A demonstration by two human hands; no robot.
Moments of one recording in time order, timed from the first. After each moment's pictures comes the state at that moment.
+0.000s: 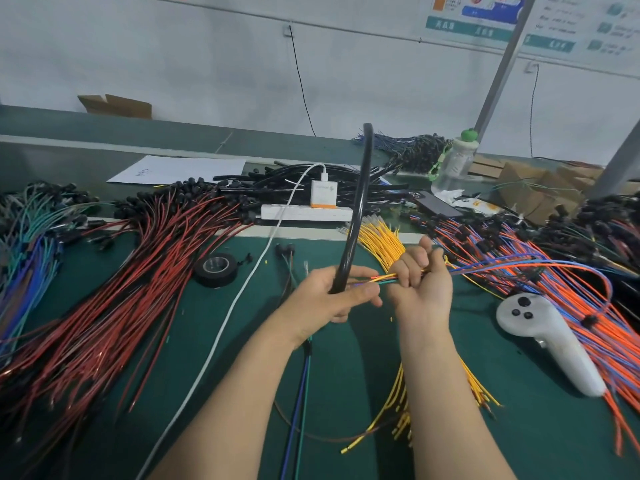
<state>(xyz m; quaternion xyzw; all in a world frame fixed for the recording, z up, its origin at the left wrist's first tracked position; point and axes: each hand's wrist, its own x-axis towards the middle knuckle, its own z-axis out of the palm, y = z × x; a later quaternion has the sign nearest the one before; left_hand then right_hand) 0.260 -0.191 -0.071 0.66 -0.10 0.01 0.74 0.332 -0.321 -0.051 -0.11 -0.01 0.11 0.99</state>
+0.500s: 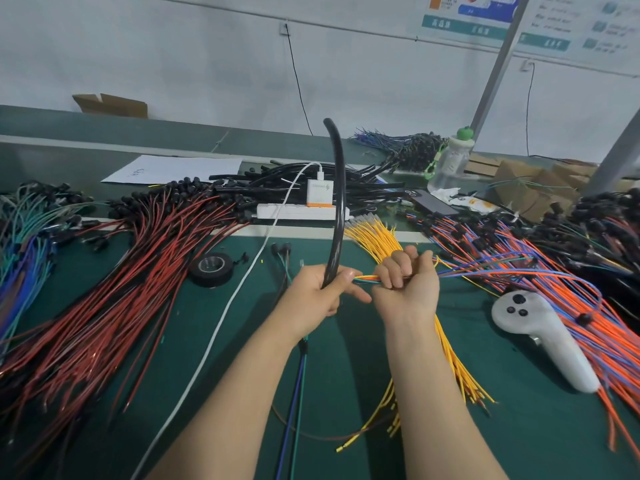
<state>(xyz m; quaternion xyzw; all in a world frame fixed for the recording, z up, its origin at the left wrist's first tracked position) 0.267 -0.192 -0.080 0.72 -0.03 0.08 0.69 0.325 -0.312 -0.054 -0.16 0.04 0.10 0.98</state>
